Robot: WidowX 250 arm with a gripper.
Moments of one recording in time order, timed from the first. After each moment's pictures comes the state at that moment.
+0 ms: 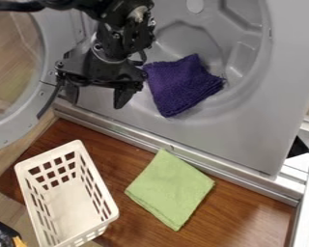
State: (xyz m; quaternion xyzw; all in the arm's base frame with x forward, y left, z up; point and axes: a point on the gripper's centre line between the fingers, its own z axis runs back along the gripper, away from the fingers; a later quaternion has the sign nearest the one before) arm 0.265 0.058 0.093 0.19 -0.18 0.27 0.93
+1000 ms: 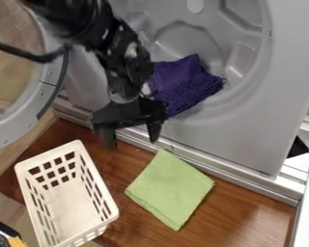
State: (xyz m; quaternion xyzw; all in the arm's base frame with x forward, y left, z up) arm 0.278 0.020 0.020 0.00 -0.14 0.32 0.94
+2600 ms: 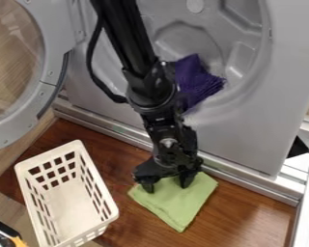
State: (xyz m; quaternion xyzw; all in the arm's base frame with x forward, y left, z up) arm 0.288 -0.036 -0.071 -0.01 -0.15 0.31 0.94
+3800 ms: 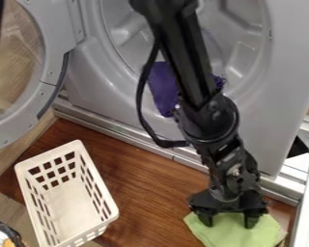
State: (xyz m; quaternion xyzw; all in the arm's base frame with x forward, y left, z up) arm 0.271 -0.140 -0.068 -0.09 -0.13 0.16 0.97
